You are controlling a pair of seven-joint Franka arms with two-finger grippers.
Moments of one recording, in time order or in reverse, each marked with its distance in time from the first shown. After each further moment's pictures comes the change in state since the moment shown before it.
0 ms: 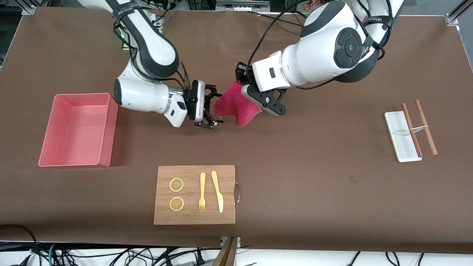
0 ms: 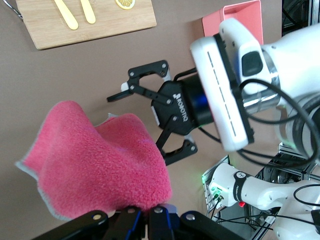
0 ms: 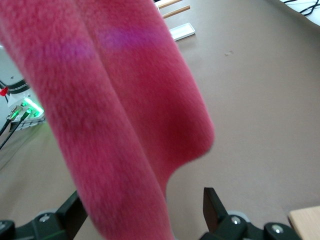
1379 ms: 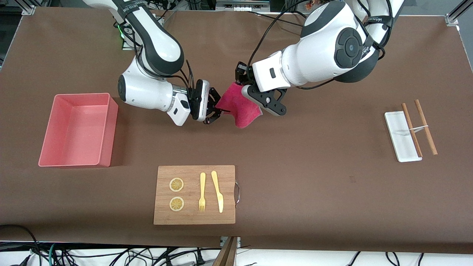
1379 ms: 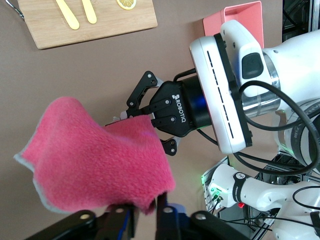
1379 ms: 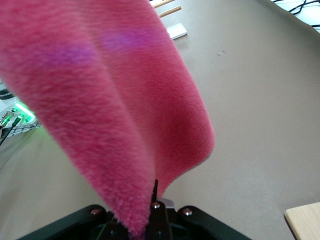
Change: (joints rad) left arm 0.001 0.000 0.001 0.001 0.000 0.000 -0.009; right arm 0.005 -0.003 -0.006 0.001 0.000 0.024 0.025
